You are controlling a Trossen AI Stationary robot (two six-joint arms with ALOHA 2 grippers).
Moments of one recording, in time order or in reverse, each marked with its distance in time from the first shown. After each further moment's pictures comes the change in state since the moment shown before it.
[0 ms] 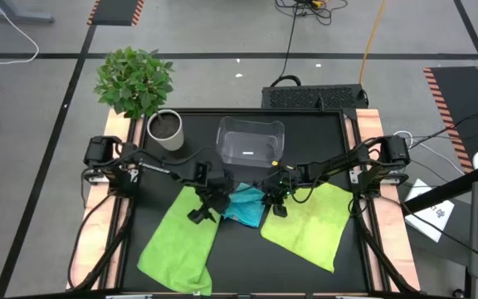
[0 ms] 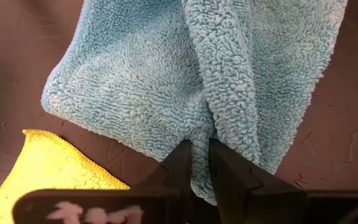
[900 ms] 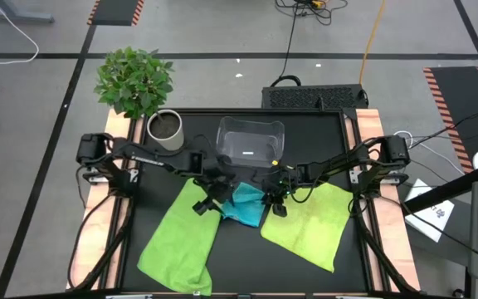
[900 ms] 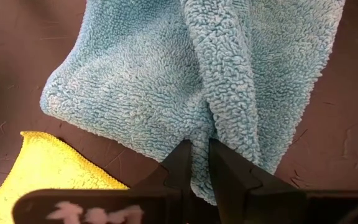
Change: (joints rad) left arm 0.084 -0.074 -0.020 0.191 0.075 0.077; right arm -0.001 0.000 0.000 0.024 -0.001 0.012
